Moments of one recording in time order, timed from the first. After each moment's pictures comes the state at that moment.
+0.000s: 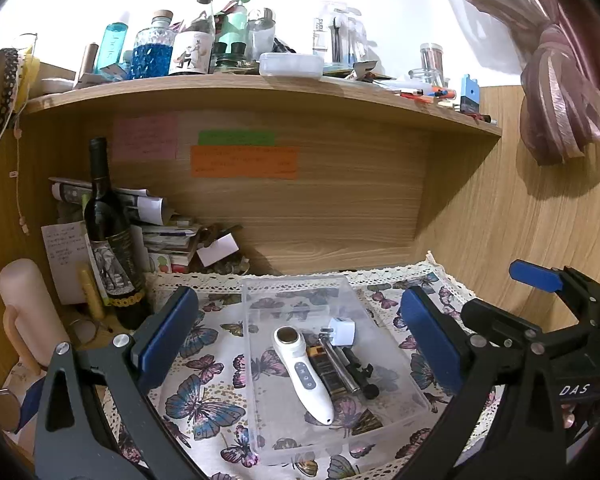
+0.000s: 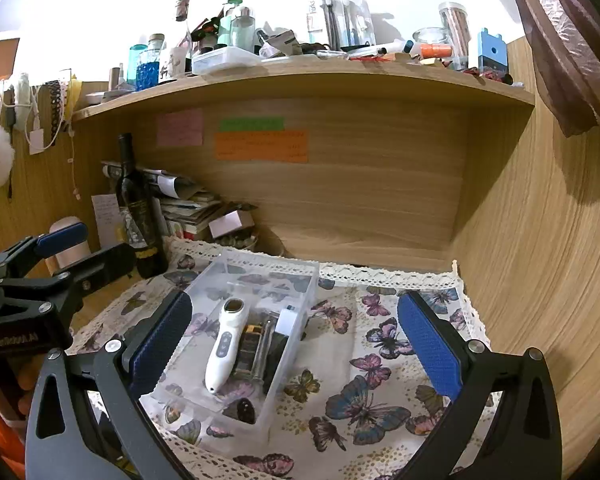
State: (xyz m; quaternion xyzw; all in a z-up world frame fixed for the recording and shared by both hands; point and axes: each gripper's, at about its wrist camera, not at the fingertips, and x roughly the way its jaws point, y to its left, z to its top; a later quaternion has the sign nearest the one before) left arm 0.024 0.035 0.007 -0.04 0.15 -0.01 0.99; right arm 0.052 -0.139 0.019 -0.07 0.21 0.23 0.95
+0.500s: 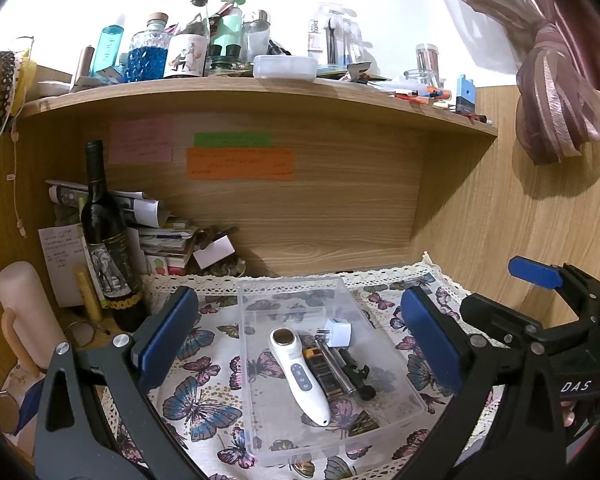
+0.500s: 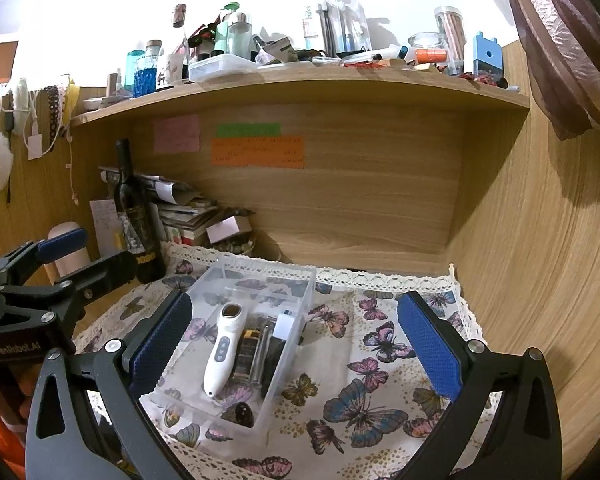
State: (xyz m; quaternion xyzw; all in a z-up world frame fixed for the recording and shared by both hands) left arm 0.026 0.030 0.009 -0.03 0.15 -0.01 0.99; right arm 0.050 -0.139 0.023 -0.07 0.20 0.23 0.95
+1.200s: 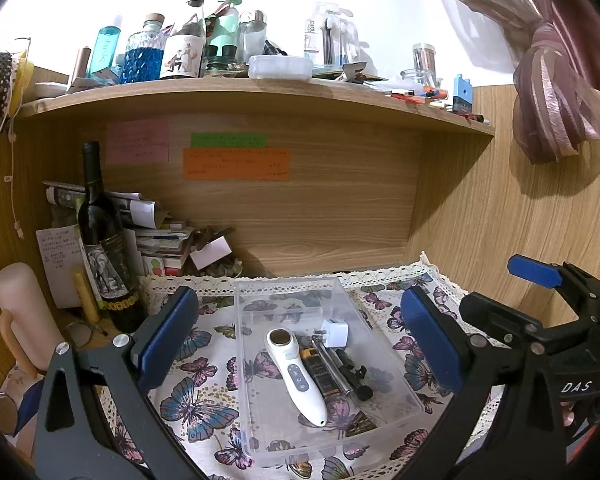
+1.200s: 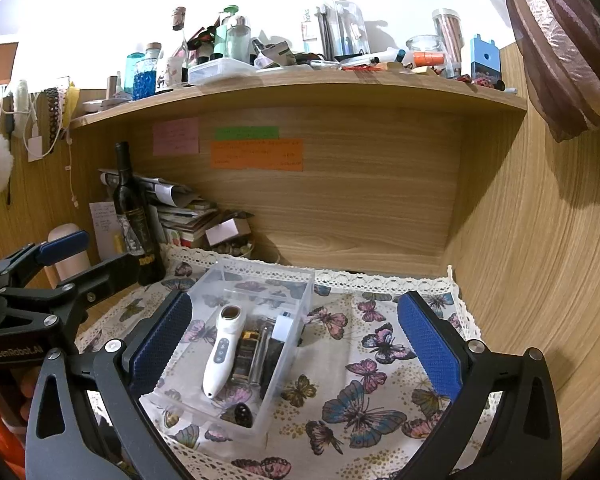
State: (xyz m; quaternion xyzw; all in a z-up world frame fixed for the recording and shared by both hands) left arm 0.026 0.028 0.008 -0.03 0.15 -0.01 0.99; right arm 0.047 -0.137 0.024 -0.07 0.19 0.22 0.95
